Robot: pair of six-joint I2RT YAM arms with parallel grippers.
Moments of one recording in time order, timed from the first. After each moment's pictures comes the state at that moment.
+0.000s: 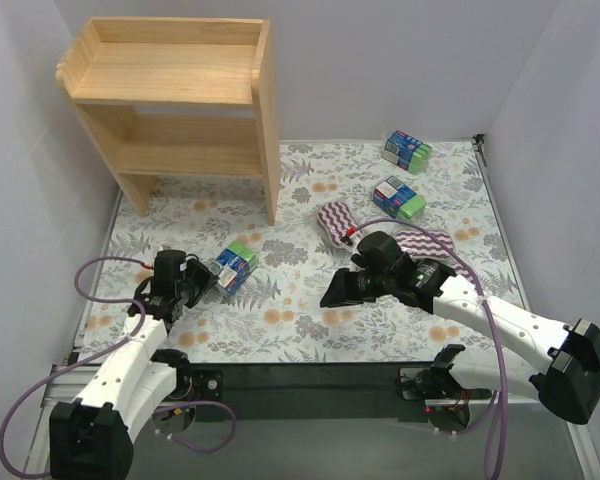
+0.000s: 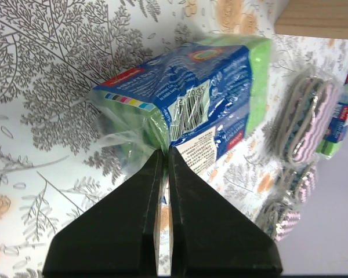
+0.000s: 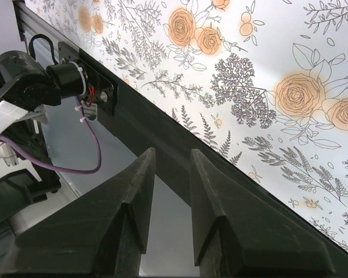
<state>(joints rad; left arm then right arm) -0.15 0.83 0.38 -0.33 0.10 -1.05 0.86 1.10 0.79 -0.51 -0.39 0.80</state>
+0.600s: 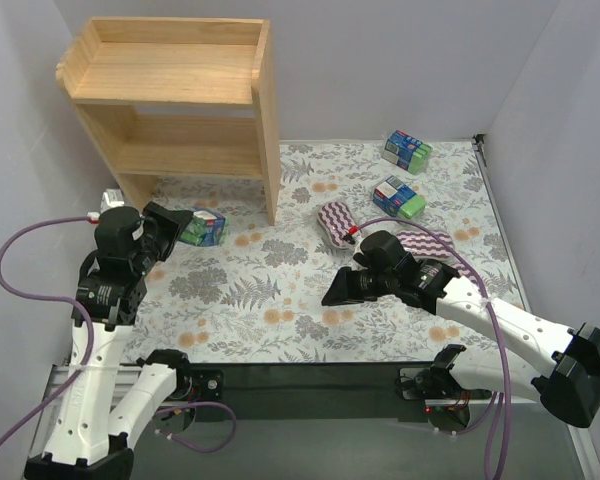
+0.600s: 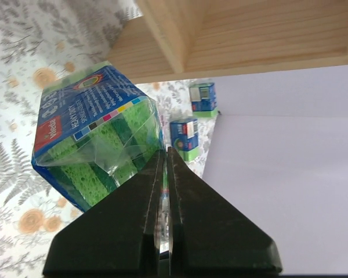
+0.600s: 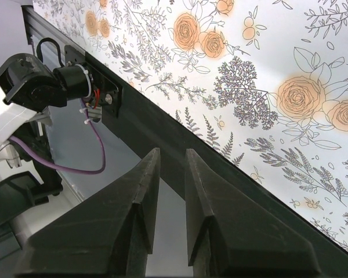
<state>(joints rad) -0.15 0.72 1.03 -0.71 0.04 -1.13 0.86 1.07 0.79 -0.51 -0.39 0.80</state>
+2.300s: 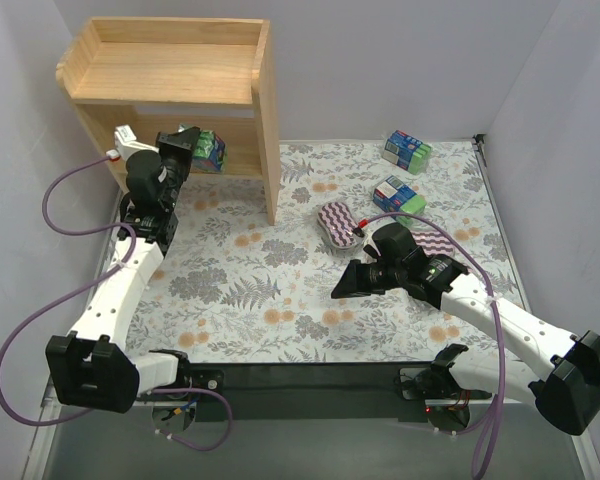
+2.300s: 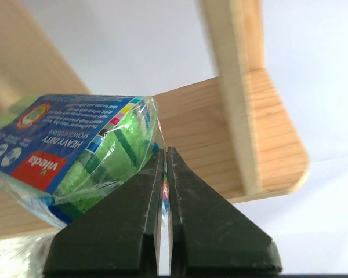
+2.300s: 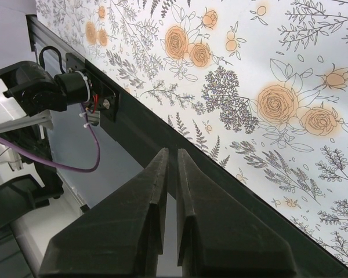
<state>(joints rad) -0.14 1.21 1.08 0.16 -0.06 -1.19 0.74 1.06 0.79 -0.54 -0.46 0.72</state>
